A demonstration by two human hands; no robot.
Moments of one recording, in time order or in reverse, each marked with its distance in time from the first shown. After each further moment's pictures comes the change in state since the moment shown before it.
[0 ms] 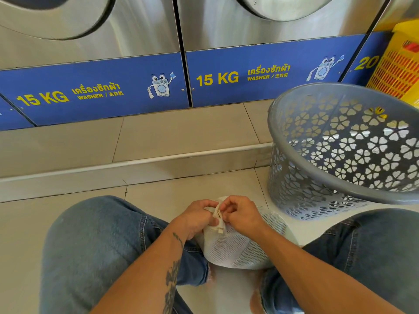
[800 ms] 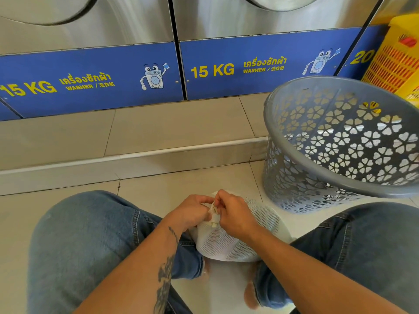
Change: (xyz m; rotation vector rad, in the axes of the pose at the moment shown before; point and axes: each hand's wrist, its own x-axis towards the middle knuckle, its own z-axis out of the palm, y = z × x) left_hand -0.002 0.005 -0.002 0.201 -0.048 0.058; right_hand -0.007 0.005 0.009 -0.304 -0.004 -0.213
